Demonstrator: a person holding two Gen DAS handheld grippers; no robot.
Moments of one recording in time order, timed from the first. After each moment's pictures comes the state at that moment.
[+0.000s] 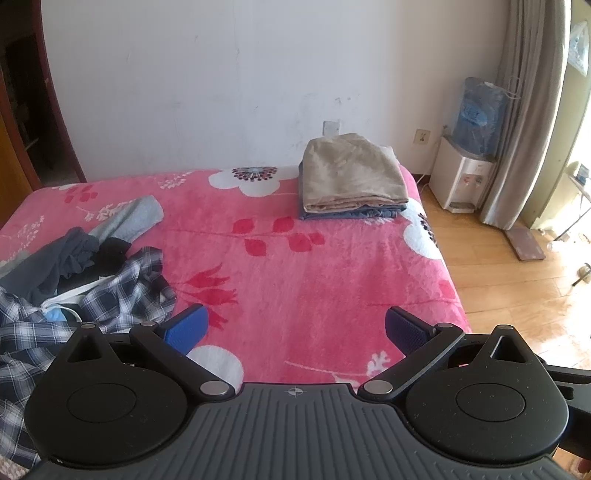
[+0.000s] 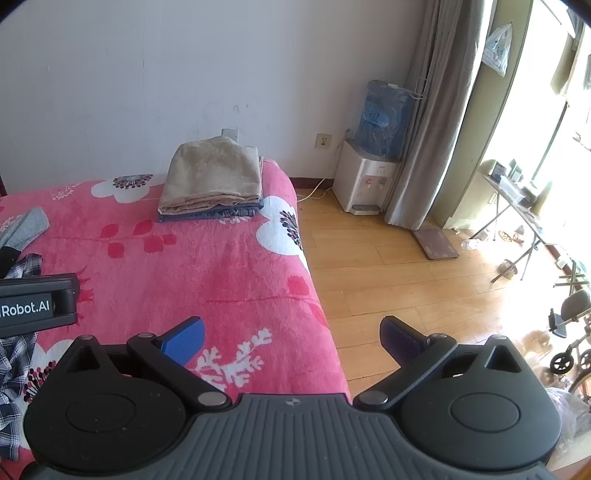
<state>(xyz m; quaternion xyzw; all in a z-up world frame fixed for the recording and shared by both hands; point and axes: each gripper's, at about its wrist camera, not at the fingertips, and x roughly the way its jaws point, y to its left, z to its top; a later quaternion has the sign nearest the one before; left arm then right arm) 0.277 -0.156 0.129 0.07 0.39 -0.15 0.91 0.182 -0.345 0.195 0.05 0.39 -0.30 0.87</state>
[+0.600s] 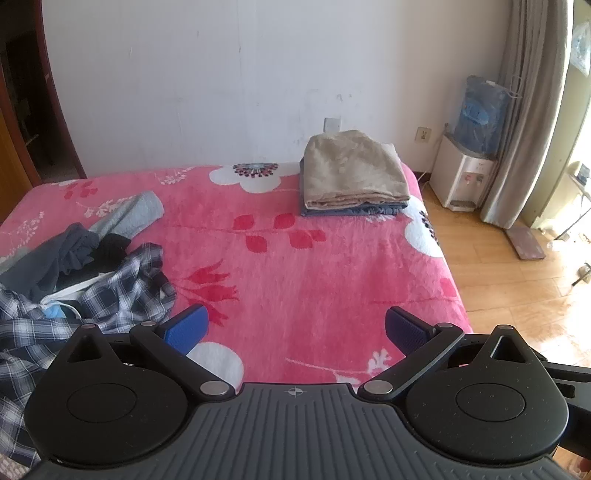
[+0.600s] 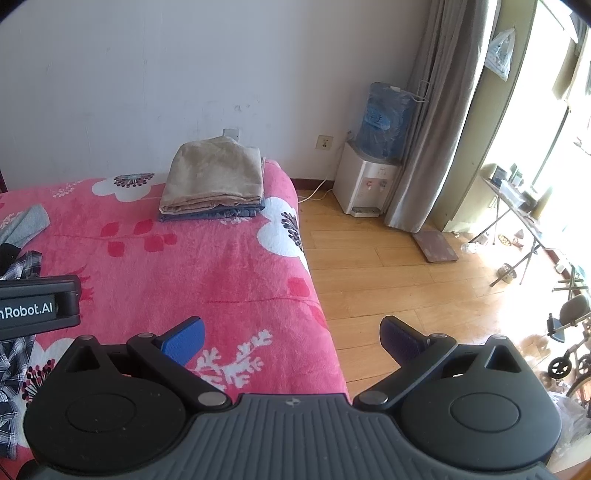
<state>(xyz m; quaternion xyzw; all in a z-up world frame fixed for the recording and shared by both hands) 0.277 -0.155 0.127 0.07 0.40 -0.15 0.90 0.184 -0.344 0.195 0.05 0.39 -0.29 0.87</state>
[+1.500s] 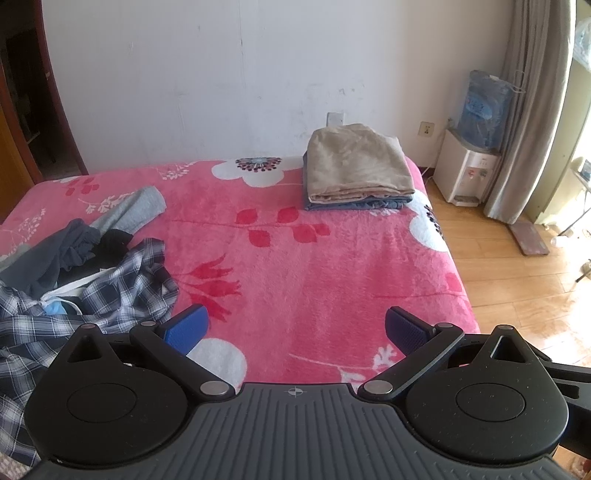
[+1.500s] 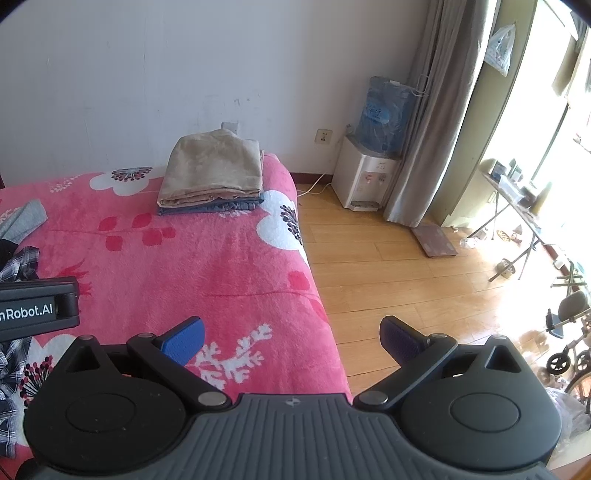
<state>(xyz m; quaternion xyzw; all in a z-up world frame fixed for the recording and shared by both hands) 0.279 -0.154 0.121 0.07 0.40 -0.14 0.90 0.187 -0.342 0.190 0.04 0.40 -0.30 0.86</state>
